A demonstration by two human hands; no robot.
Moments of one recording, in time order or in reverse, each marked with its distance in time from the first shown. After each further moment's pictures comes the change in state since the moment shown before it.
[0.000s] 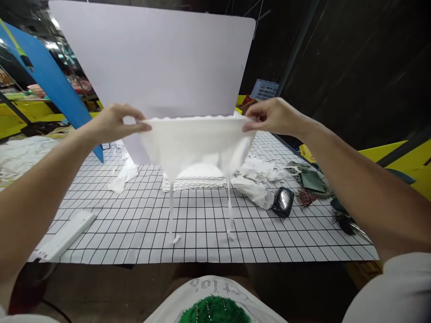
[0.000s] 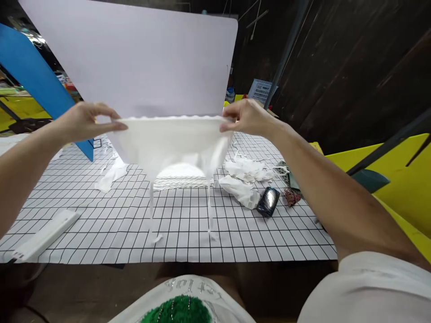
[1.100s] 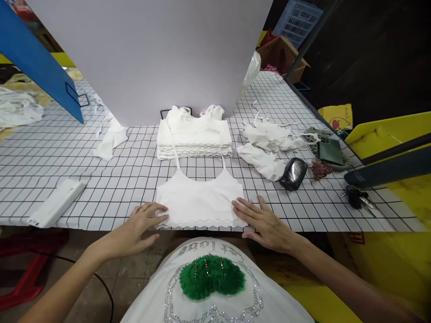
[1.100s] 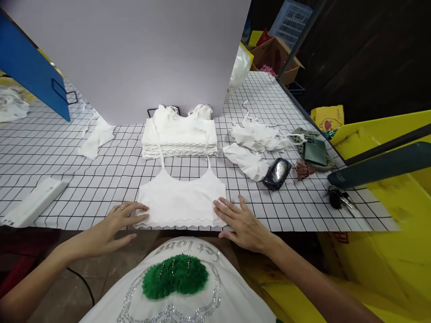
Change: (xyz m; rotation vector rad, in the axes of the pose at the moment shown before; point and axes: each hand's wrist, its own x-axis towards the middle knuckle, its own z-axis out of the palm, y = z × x) left_hand -0.270 -0.088 0.117 0.170 -0.799 0.139; right_hand -0.283 0.010 0.206 -0.171 -0.344 -0.264
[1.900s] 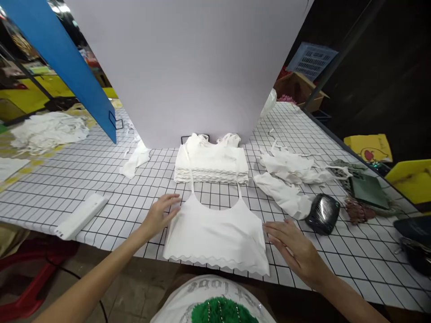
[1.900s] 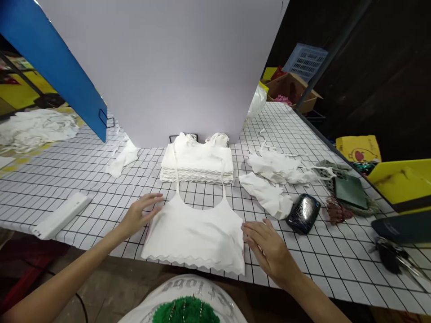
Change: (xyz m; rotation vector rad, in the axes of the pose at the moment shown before) left_hand 0.074 -0.053 0.011 -0.138 0.514 -0.204; right_hand 0.017 0.038 -0.008 0.097 0.355 0.138
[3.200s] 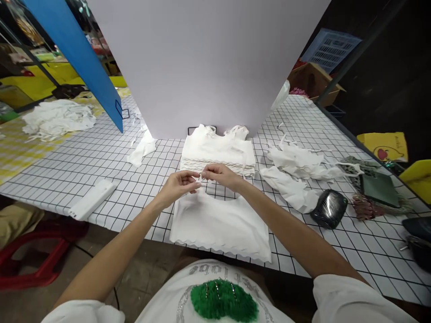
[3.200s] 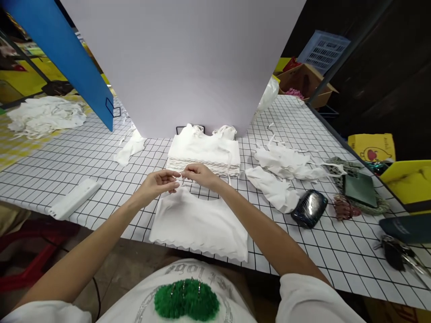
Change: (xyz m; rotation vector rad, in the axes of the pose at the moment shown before) left_hand 0.055 0.055 -0.019 -0.811 -0.027 -0.318; right_hand 0.229 -0.030 0.090 1.077 -0.409 0.364
